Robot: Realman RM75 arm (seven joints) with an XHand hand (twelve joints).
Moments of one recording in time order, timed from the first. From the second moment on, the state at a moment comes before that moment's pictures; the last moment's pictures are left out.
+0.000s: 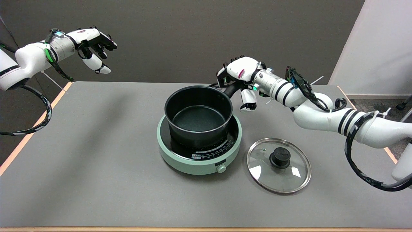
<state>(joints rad) 0.81 -0.81 -2.59 1.07 0.91 0.22 0.06</state>
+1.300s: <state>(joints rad) 0.80 -0.82 -2.59 1.06 0.91 0.19 0.06</state>
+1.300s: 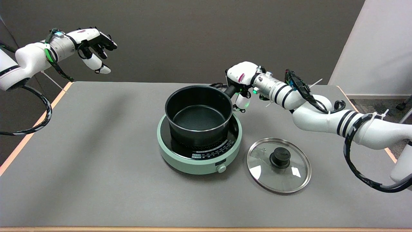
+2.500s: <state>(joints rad) 0.81 -0.81 -2.59 1.02 0.92 0.20 0.14</state>
